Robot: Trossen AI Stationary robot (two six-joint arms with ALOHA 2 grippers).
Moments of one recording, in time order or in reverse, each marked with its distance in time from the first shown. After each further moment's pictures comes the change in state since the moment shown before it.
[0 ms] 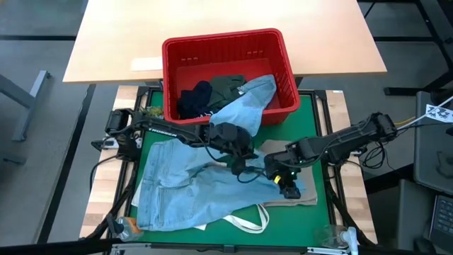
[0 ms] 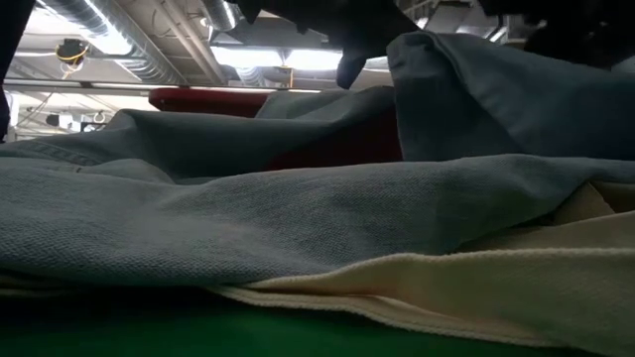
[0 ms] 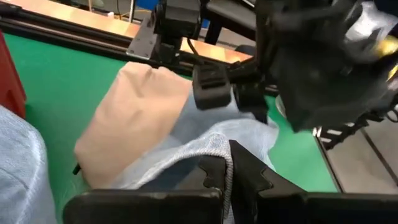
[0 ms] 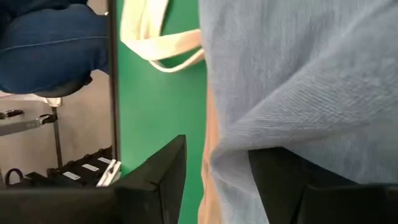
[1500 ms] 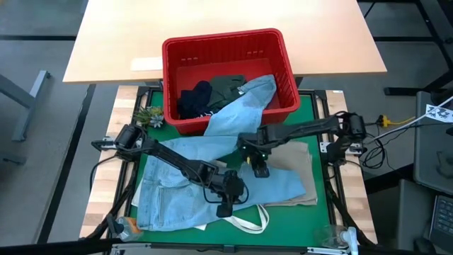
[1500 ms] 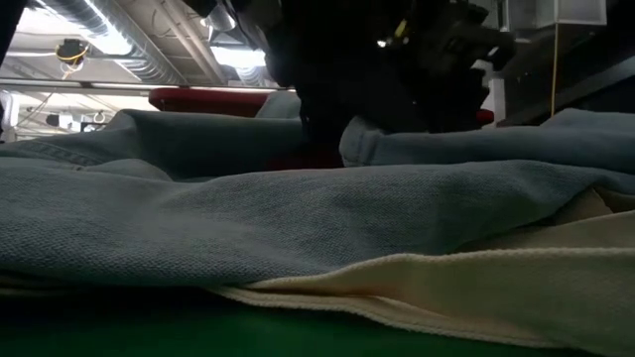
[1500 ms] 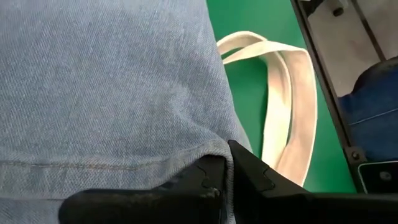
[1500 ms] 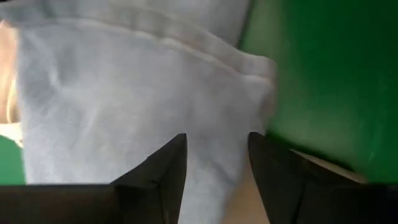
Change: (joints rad) left arm -0.301 0.178 0.000 -0.181 -0.060 -0.048; right arm -0.274 0.336 0.180 0.057 0.133 -0.326
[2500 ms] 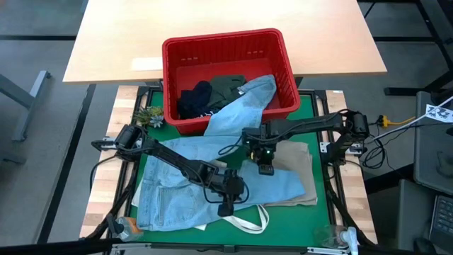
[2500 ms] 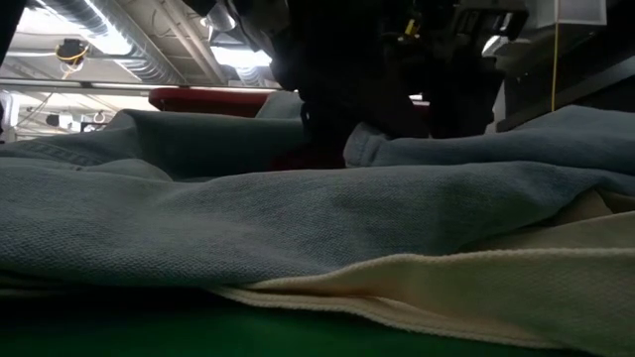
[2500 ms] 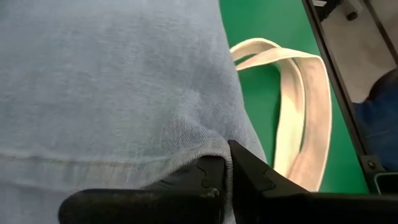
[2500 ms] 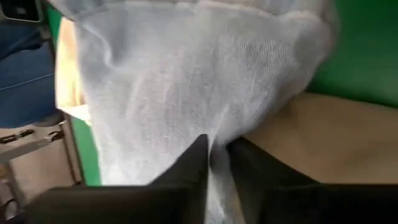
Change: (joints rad) left arm 0.001 0.000 0.000 0.003 -0.057 -0.001; right arm -0.053 -0.038 -0.022 -0.106 -0.210 0.080
